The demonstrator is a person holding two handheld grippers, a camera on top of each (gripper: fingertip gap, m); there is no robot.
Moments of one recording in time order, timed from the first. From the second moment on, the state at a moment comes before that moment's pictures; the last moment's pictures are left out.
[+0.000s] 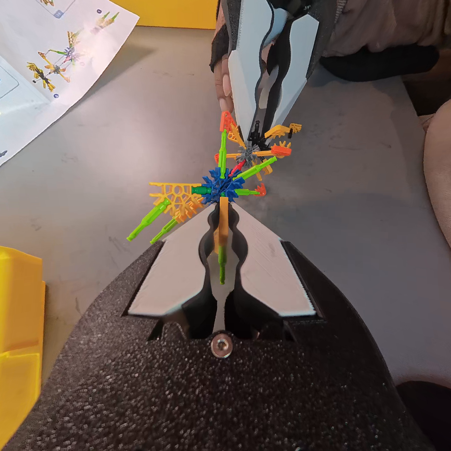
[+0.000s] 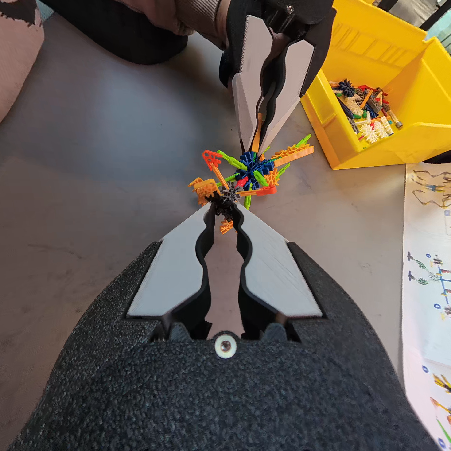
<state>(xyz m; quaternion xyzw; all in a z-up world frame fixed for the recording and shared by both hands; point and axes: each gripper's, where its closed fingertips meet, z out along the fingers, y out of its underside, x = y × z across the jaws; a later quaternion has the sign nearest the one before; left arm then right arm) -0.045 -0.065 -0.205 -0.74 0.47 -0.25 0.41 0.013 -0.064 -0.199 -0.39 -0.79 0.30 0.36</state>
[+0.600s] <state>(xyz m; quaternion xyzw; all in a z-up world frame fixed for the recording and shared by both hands) -0.059 -0.050 -0.193 -0.77 0.36 -0.31 0.43 0.000 -0.043 -0.182 -0.42 -0.73 0.24 0.48</state>
